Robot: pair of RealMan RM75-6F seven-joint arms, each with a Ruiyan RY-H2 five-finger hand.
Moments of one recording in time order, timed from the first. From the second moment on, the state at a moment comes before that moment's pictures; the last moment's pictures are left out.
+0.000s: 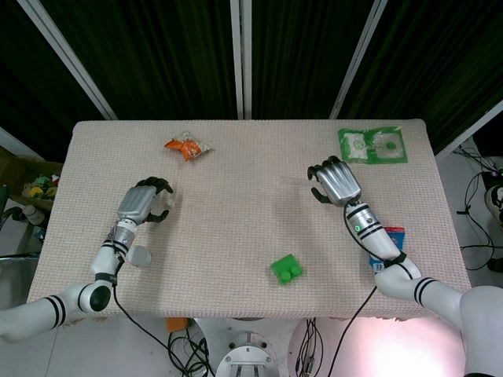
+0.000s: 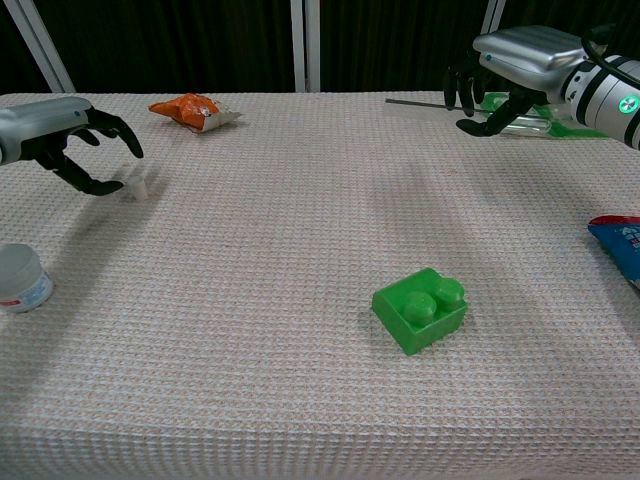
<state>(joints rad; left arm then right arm) -0.65 -1.52 -0.23 -1.31 1.02 0.85 0.11 0.81 -1.61 0.17 -1.00 -1.39 0.98 0.00</state>
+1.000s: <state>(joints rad) -0.70 -1.64 -0.23 -1.20 0.93 0.86 0.19 0.81 -1.61 0.17 -0.99 -1.39 0.97 0.00</state>
